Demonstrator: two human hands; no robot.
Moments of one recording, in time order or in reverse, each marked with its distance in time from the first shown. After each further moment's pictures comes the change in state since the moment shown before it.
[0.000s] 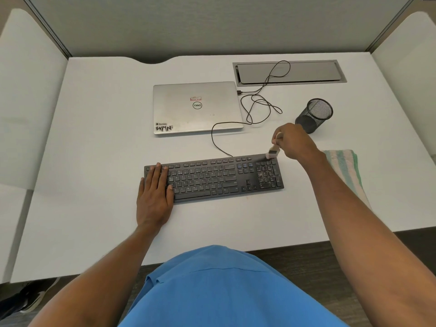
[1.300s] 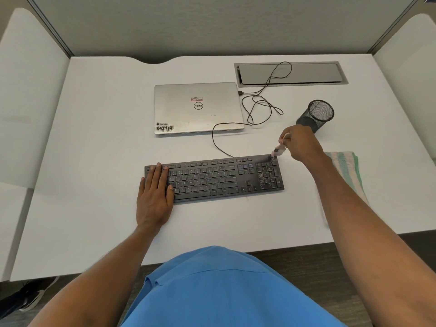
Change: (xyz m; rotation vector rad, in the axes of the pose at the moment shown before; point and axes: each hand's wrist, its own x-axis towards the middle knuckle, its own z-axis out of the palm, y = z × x) left_hand 0.001 0.001 -0.001 -0.008 0.003 -0.003; right_hand -0.004 0.012 -0.007 0.018 0.070 0.038
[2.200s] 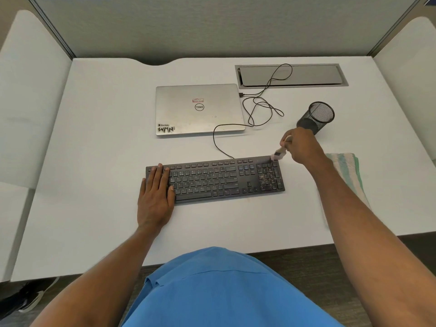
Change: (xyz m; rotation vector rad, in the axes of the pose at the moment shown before) left_hand 0.000 -0.001 0.000 0.000 0.005 0.007; right_hand -0.005 -0.001 -0.002 0.002 -0.027 0.025
